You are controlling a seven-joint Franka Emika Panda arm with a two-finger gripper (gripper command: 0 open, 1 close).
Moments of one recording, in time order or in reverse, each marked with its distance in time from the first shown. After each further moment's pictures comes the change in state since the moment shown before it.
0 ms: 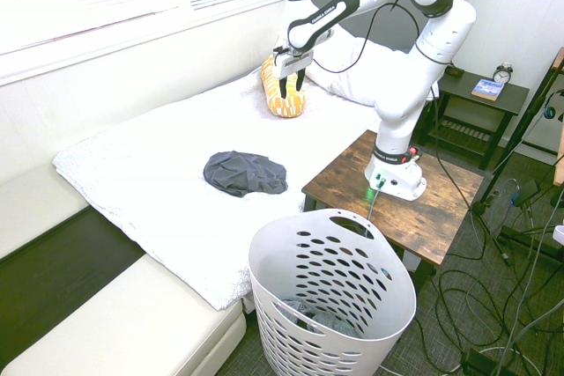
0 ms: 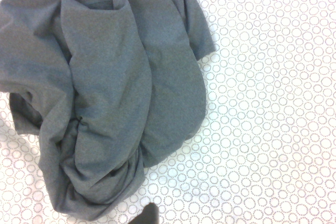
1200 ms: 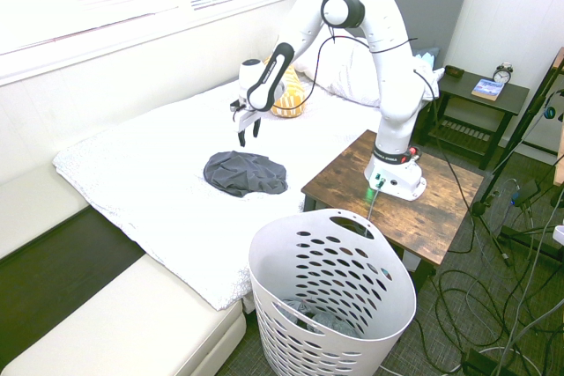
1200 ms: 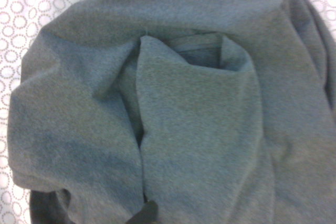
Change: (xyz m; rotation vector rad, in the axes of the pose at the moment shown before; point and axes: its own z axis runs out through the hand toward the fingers) arm -0.028 -0.174 0.240 0.047 -0.024 -0.164
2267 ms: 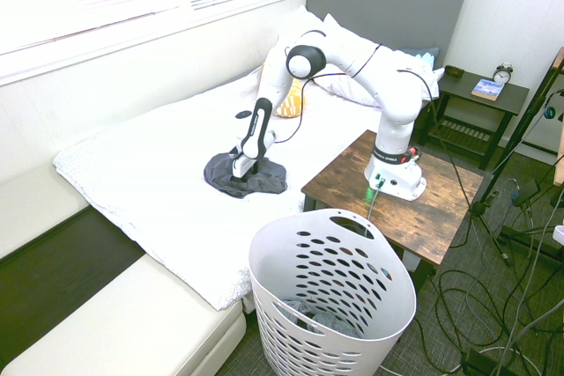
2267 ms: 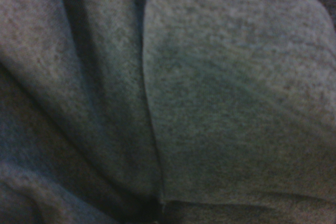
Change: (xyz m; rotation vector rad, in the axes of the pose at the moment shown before) arm -0.012 0.003 0.177 -0.088 -0.041 -0.071
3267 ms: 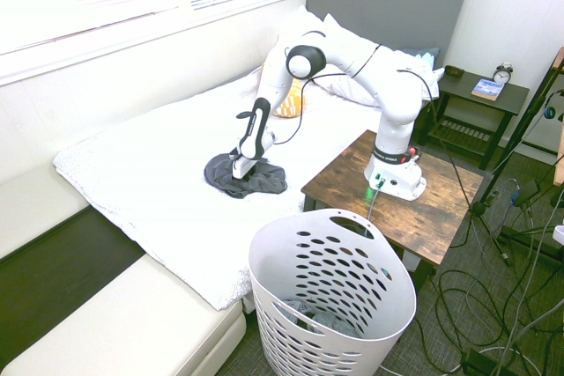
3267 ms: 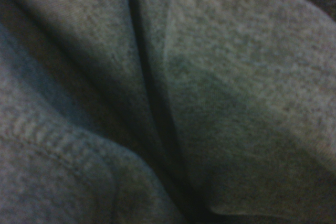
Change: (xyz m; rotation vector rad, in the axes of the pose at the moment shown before) arm -0.007 -0.003 0.002 0.010 -0.019 -0.013
